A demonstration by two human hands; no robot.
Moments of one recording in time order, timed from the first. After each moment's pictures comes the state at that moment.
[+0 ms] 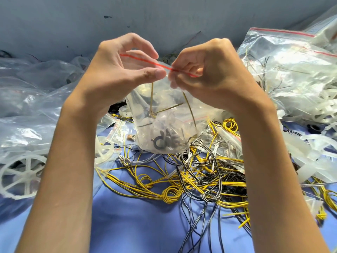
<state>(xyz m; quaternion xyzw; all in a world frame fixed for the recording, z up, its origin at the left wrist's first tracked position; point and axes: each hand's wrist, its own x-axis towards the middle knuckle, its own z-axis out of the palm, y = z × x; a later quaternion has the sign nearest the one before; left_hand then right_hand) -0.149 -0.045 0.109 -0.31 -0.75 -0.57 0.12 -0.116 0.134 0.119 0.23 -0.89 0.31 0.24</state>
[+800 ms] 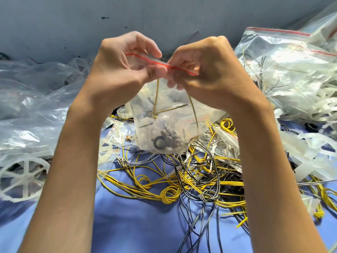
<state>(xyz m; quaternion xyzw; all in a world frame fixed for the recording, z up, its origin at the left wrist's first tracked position) -0.148 -0.035 0.110 -0.33 -0.77 -0.51 0.19 -0.117 0.133 0.119 0.22 -0.88 0.32 0.26</state>
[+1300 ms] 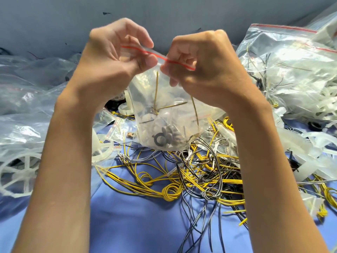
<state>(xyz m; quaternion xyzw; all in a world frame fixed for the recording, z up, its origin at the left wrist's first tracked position) -0.152 -0.048 0.111 -0.35 -0.75 -0.53 0.19 -0.118 0.123 0.119 0.21 -0.89 0.29 0.28</state>
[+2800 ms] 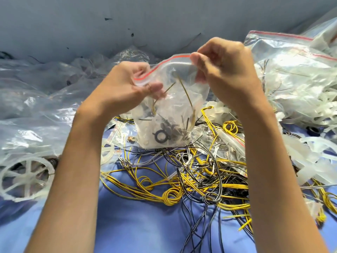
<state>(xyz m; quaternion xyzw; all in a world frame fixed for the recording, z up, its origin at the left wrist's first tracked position) -0.159 -0.043 0.097 -0.28 -0.84 -0.46 0.06 -0.136 0.149 0.107 0.11 -0.86 0.37 0.34</state>
